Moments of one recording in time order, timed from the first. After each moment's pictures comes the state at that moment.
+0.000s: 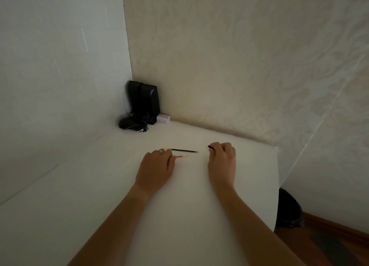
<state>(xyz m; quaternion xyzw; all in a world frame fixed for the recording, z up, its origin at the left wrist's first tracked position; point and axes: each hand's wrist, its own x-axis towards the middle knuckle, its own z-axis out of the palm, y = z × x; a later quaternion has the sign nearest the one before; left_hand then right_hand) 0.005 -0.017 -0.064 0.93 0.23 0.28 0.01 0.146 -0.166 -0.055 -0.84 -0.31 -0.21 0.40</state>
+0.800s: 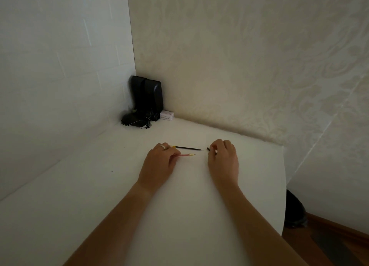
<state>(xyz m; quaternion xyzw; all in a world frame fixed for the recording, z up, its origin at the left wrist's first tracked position) 0.002 -0.012 -0.063 0.91 0.20 0.32 0.16 0.146 -0.156 -0.057 -0.84 -0.33 -0.20 0.37</state>
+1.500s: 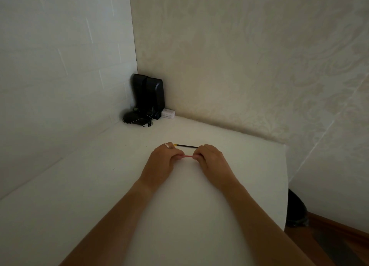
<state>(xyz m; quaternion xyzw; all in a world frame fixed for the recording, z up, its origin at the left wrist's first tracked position) -0.002 -0.016 -0.055 0.91 0.14 0.32 0.23 0.139 -0.159 -0.052 -0.75 -0.57 -0.08 0.33</state>
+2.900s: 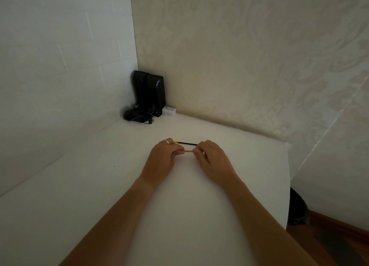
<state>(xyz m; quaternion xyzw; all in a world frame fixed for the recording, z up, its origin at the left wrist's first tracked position) 0.002 -0.015 -0.056 0.90 0.16 0.33 0.22 0.146 -0.154 -0.062 -0.77 -0.54 -0.06 0.33</state>
